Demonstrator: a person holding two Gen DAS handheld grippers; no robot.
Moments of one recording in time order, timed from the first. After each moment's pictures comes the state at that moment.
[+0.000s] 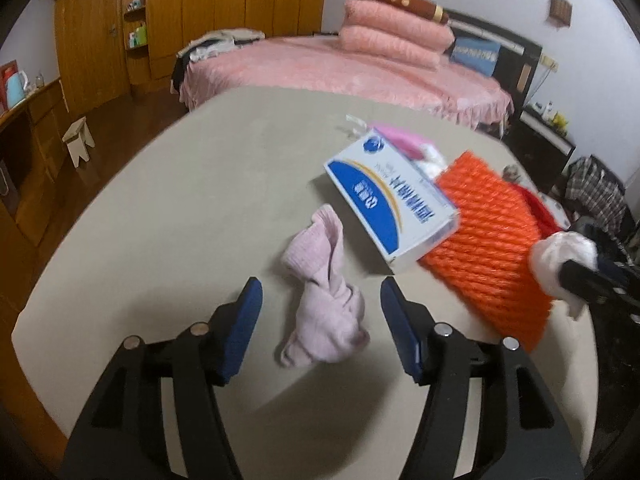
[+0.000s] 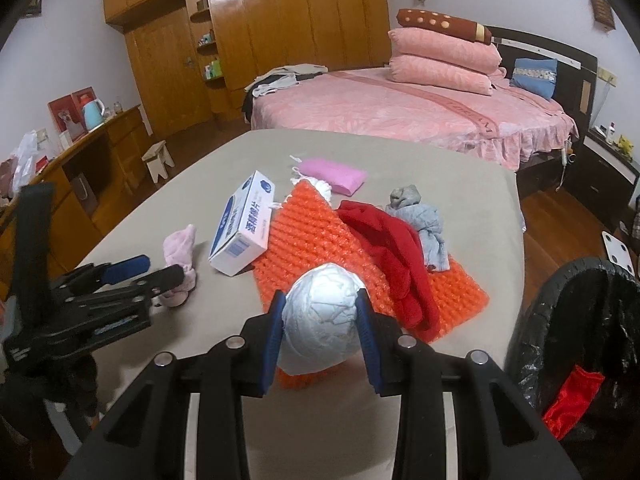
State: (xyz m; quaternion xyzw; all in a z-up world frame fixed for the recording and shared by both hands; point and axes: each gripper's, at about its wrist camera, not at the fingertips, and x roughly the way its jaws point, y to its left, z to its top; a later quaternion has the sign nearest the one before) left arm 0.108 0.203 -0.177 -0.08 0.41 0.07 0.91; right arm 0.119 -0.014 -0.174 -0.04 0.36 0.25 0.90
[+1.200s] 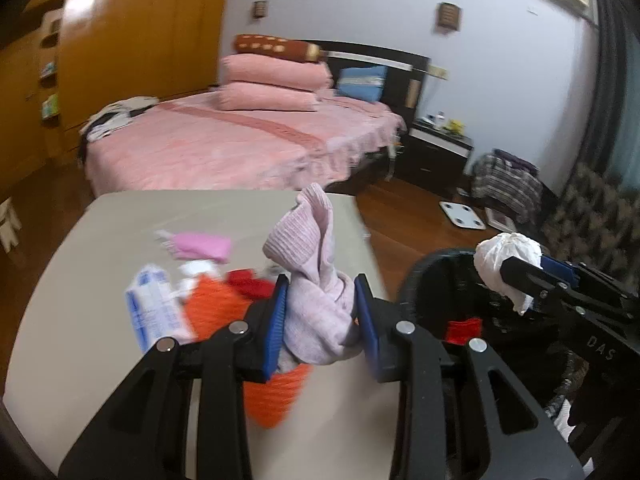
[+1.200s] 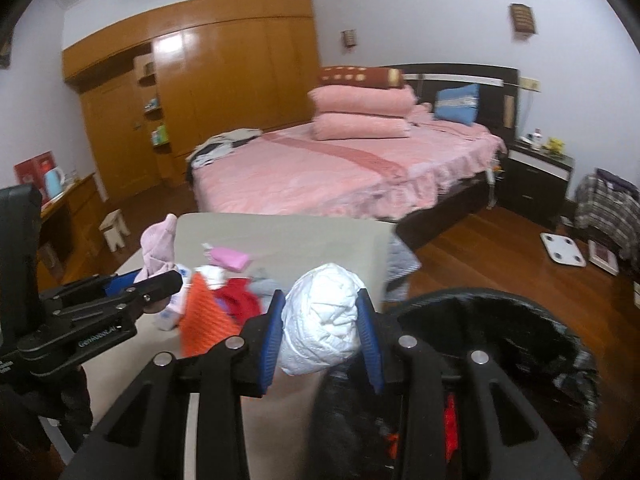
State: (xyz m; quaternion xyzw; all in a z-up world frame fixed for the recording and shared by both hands) left arm 0.117 0.021 -0.069 -0.03 0.31 -0.10 0.94; right arm 0.098 -0.178 -0.087 0.02 0.28 0.14 0.95
